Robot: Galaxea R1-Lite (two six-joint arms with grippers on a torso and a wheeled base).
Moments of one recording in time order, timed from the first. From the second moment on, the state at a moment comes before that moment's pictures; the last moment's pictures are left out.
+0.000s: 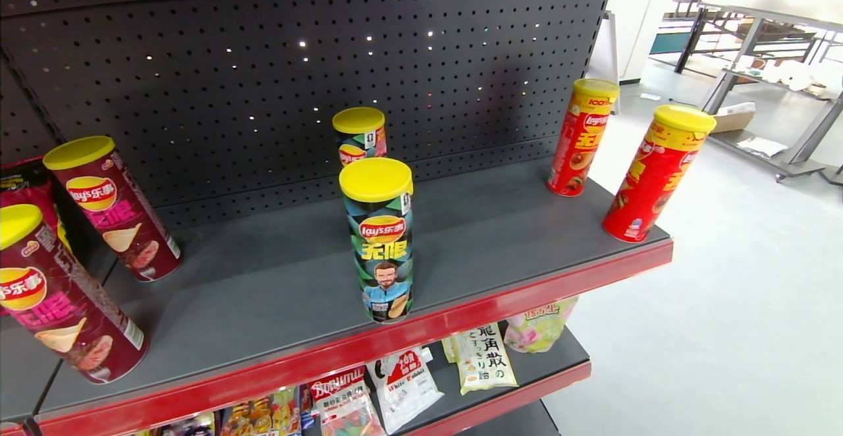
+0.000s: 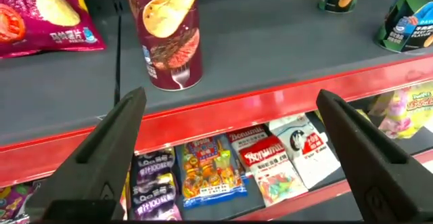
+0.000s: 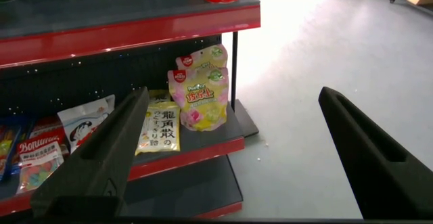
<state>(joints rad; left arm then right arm) 0.00 0.00 0.00 0.00 0.01 0.00 0.00 0.00 0.00 0.00 0.01 -0.01</state>
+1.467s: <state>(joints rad) 0.00 0.00 0.00 0.00 0.01 0.00 0.00 0.00 0.00 0.00 0.01 0.00</state>
